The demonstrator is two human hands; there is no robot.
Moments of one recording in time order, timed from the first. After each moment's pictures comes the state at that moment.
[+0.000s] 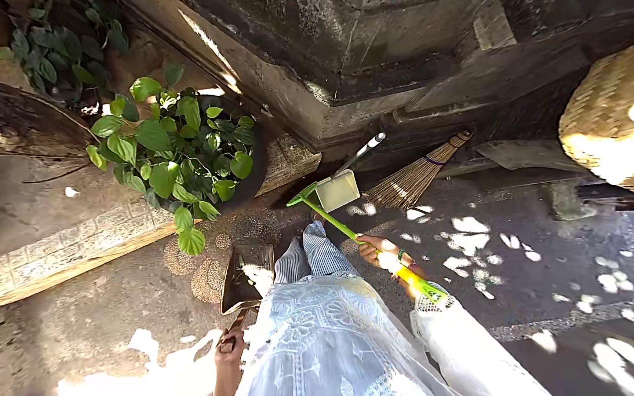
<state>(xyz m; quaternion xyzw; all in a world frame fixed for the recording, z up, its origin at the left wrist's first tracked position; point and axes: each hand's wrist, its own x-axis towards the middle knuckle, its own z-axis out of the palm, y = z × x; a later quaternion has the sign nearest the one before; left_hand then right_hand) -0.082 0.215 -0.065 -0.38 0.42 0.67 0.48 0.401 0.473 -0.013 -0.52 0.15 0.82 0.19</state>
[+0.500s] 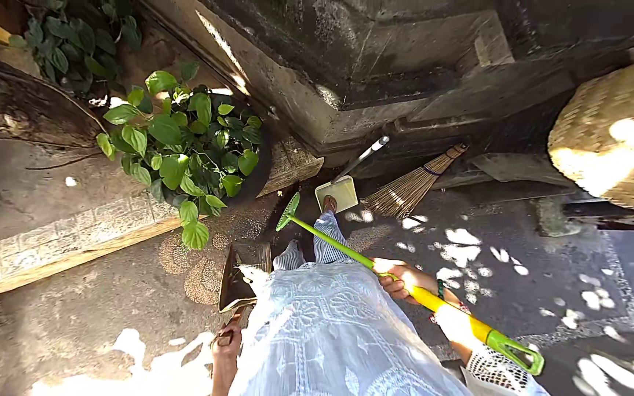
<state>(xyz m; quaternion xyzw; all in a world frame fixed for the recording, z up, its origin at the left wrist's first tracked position) -0.089 0.204 -0.090 -0.35 0.42 0.69 0.48 0.408 0.428 0.097 -0.49 -0.04 0.86 0.09</state>
